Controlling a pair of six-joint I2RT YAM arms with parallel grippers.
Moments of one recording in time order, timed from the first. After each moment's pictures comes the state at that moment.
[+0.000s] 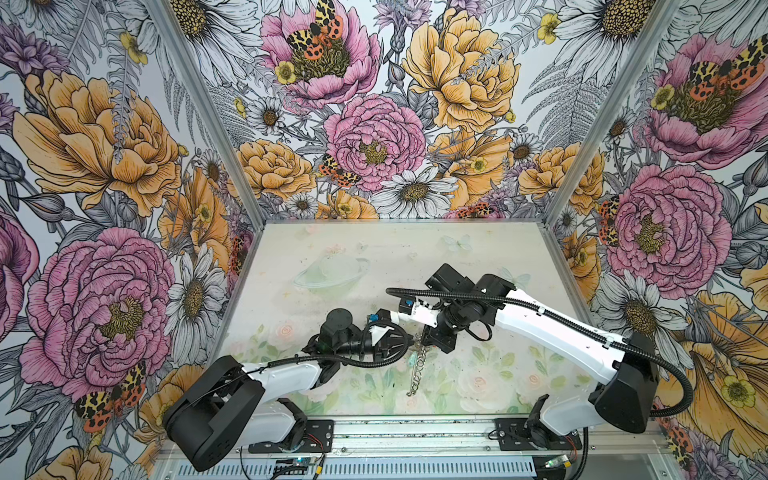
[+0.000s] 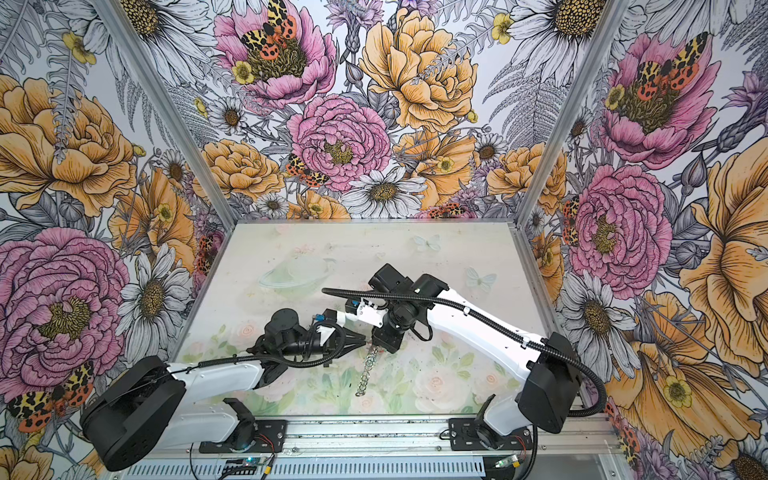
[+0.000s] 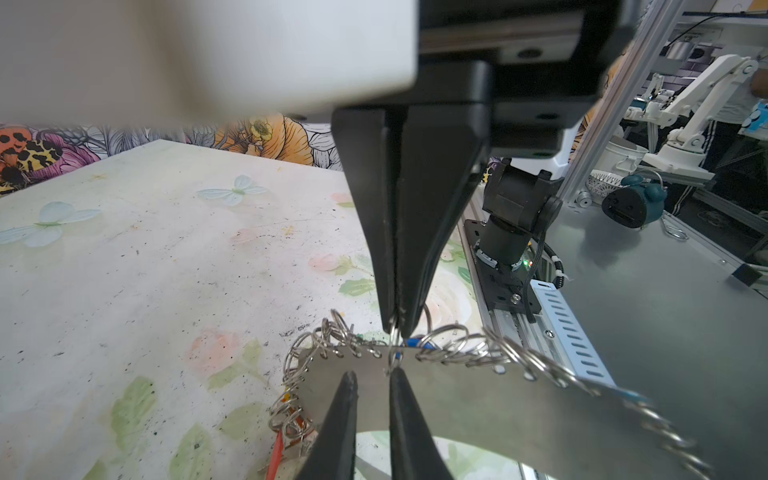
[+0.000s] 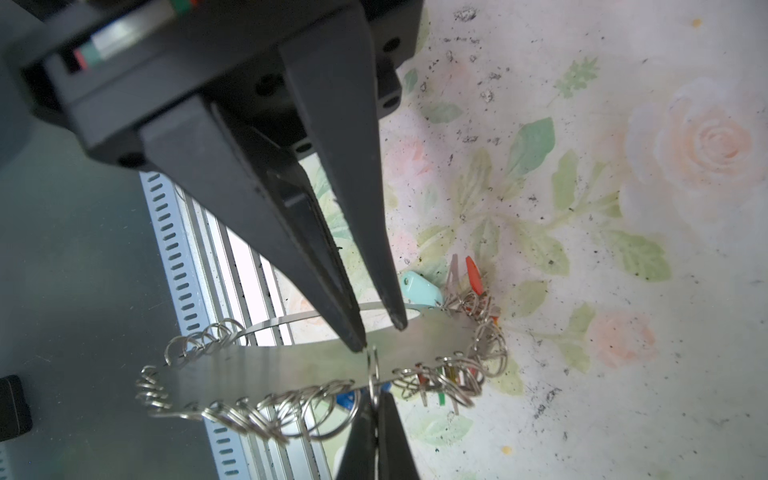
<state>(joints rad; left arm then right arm) -0.67 1.27 0.32 0.79 0.81 0.01 0.84 1.47 1.31 -1.07 -0.37 -0.33</state>
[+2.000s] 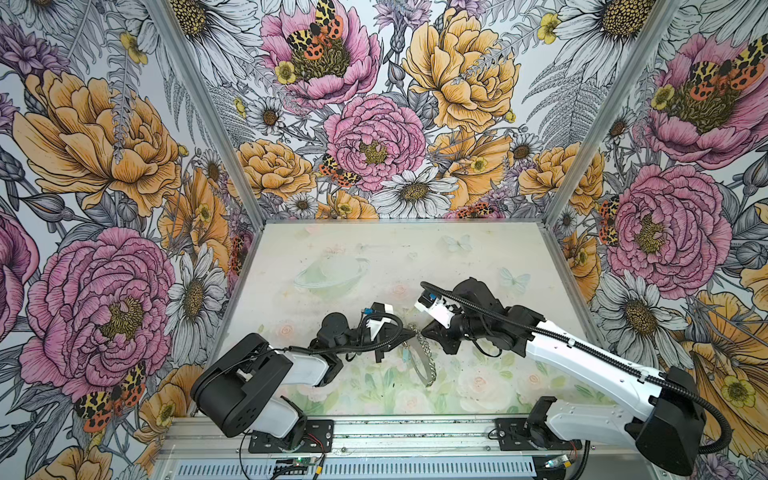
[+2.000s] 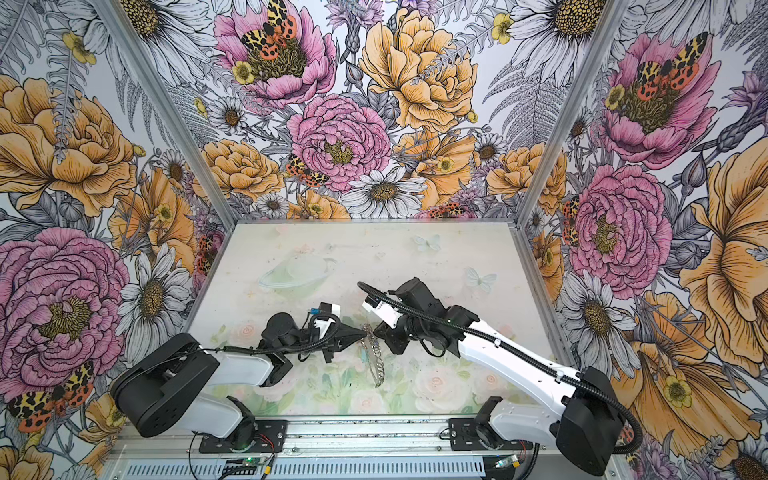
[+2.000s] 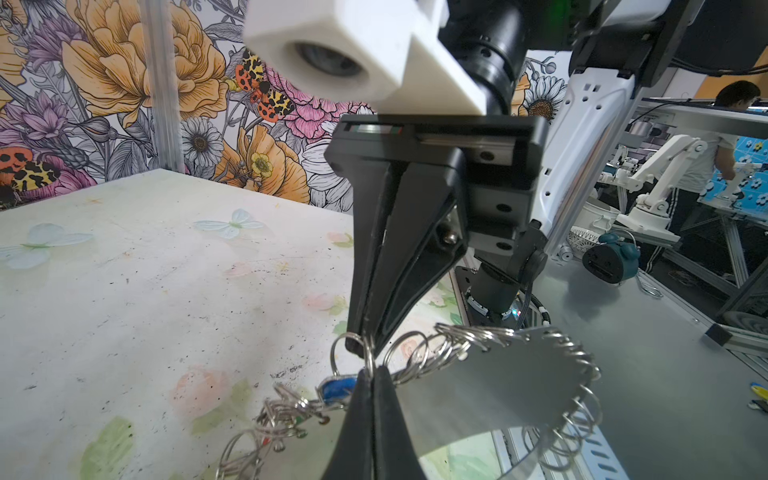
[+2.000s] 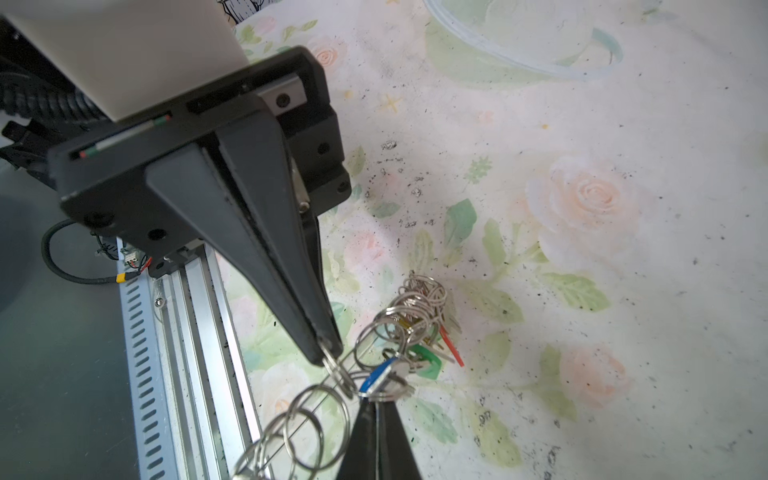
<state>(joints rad) -0.64 1.46 0.28 1.22 0.83 -0.22 0.77 1.19 0.90 -0.53 -0.38 -0.10</state>
